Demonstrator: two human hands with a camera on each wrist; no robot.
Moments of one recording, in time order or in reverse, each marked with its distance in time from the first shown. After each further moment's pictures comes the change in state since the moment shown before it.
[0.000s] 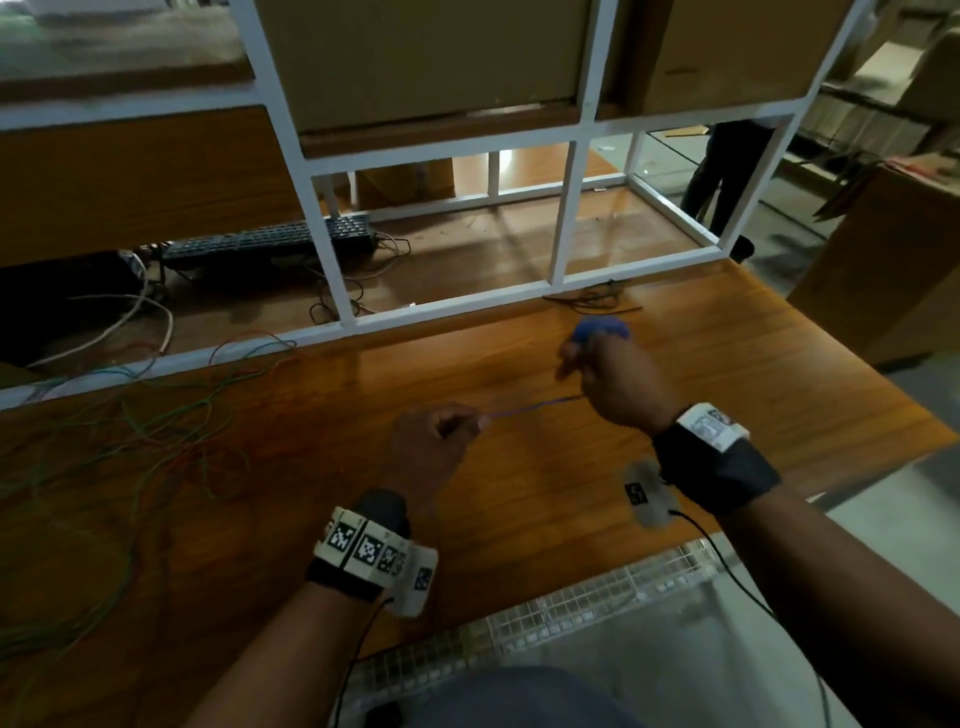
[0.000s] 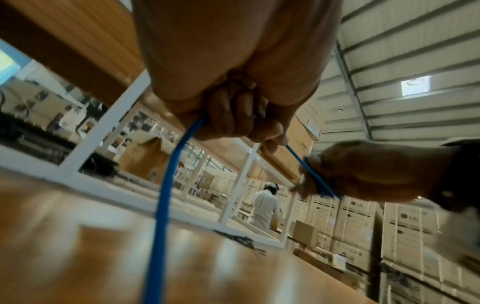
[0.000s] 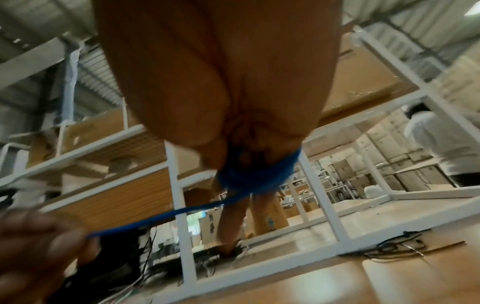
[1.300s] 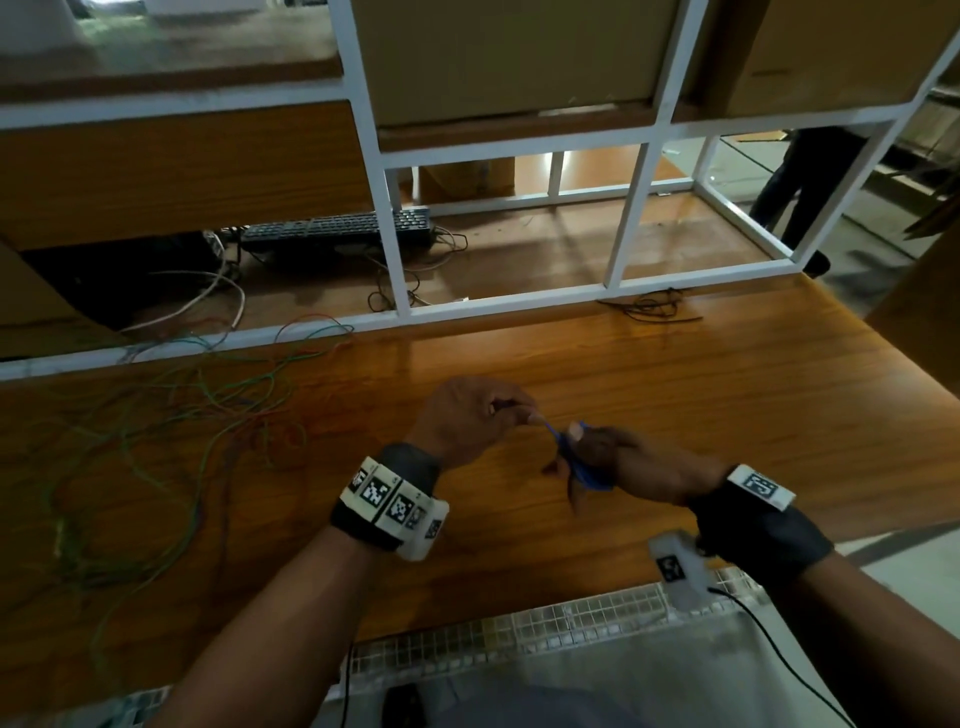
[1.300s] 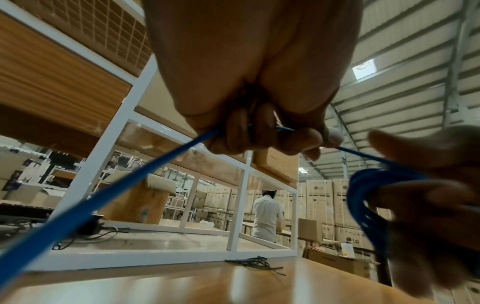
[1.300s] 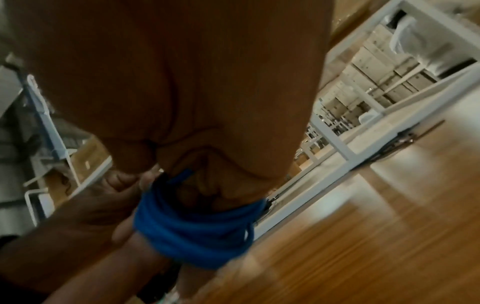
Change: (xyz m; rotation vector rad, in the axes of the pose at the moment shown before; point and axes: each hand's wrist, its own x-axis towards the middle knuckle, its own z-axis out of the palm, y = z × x) left_hand 0.012 0.032 -0.039 0.231 -0.204 0.254; right_hand -0.052 -0.034 0.027 0.433 -0.632 0.026
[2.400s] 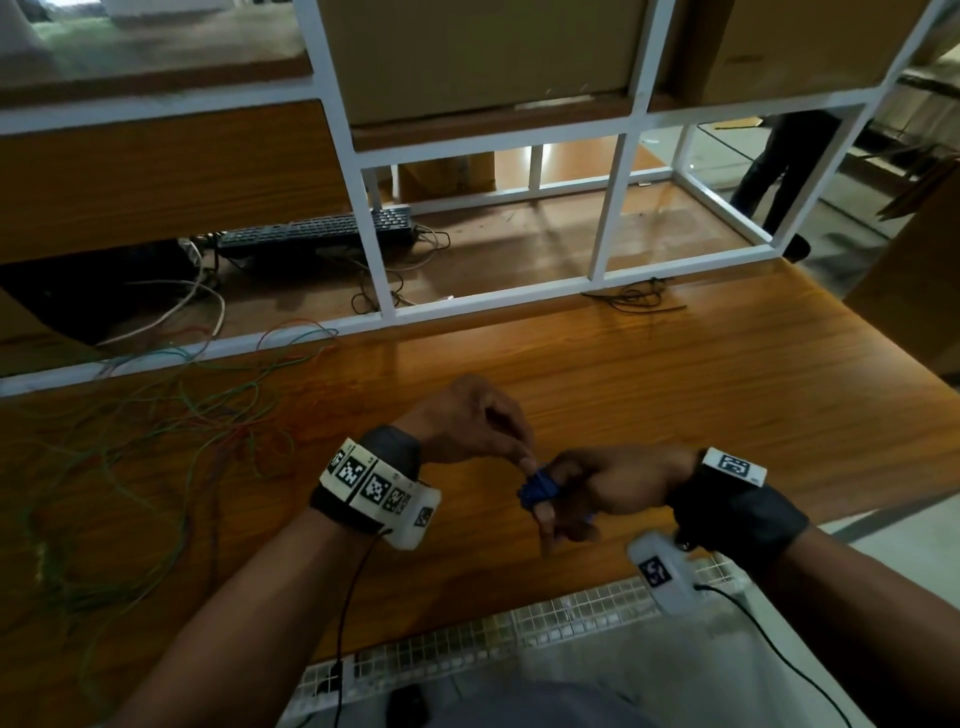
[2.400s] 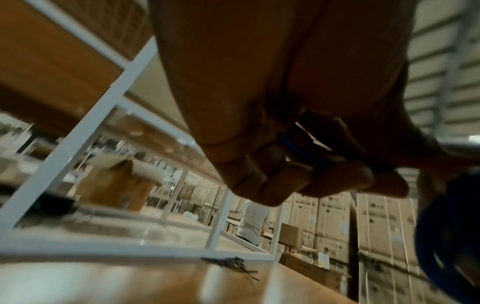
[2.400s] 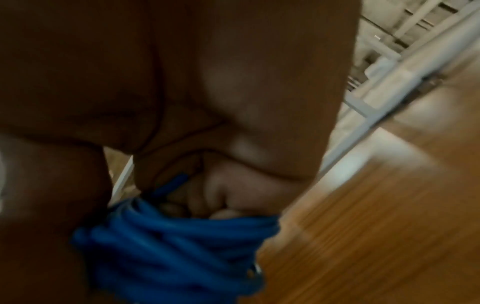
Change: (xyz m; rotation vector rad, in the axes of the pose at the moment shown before) left_hand 0.009 0.016 -0.014 -0.283 -0.449 -0.050; right_hand 0.005 -0.019 0.008 0.062 -0.474 0.006
